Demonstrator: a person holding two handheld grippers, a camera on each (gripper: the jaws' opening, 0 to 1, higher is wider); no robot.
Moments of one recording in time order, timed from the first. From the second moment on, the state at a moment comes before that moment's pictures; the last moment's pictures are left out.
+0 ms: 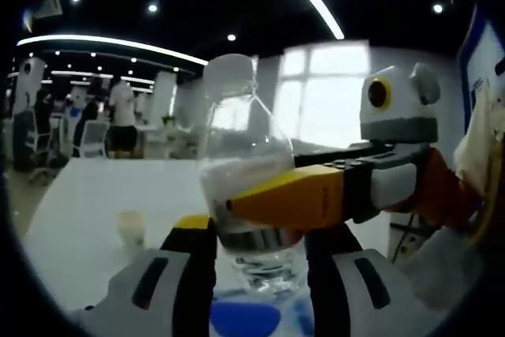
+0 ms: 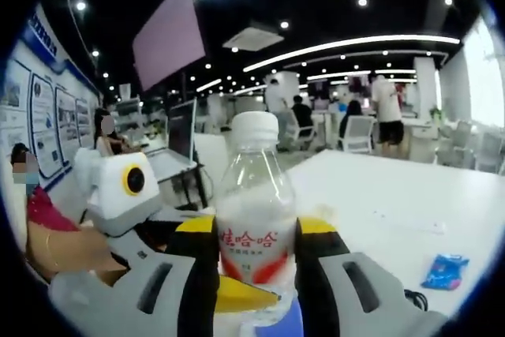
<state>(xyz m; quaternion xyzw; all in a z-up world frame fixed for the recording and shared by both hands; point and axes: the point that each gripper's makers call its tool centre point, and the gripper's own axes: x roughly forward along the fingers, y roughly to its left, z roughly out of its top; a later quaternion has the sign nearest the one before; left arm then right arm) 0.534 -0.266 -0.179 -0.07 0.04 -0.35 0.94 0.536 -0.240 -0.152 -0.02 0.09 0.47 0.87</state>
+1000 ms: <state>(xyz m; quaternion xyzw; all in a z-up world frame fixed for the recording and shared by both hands) 0.483 -0.288 -0.124 -0.09 0.00 -0.52 0.85 0.486 -0.260 -0.098 0.01 0.07 0.64 0.77</state>
